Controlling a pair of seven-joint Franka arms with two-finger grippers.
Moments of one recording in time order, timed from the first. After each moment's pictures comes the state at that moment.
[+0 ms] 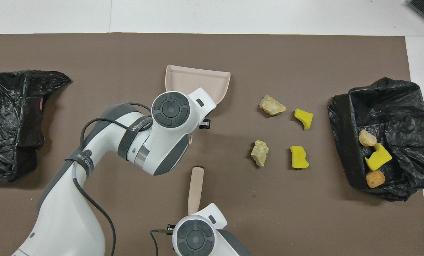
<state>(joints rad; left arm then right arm) -0.54 0.38 -0.07 -1.74 0.06 2.23 -0.46 0.74 0.07 0.23 -2.22 0.26 2.25 0.98</state>
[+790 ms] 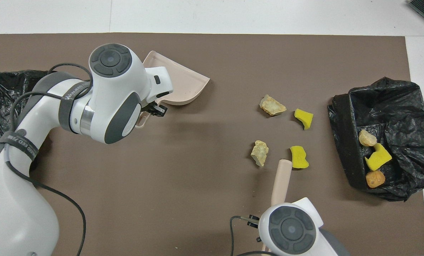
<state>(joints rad) -0.37 0.38 -0.06 -1.58 0.06 1.94 0.12 0.41 -0.34 0.21 -2.40 0.07 1.79 0.94</state>
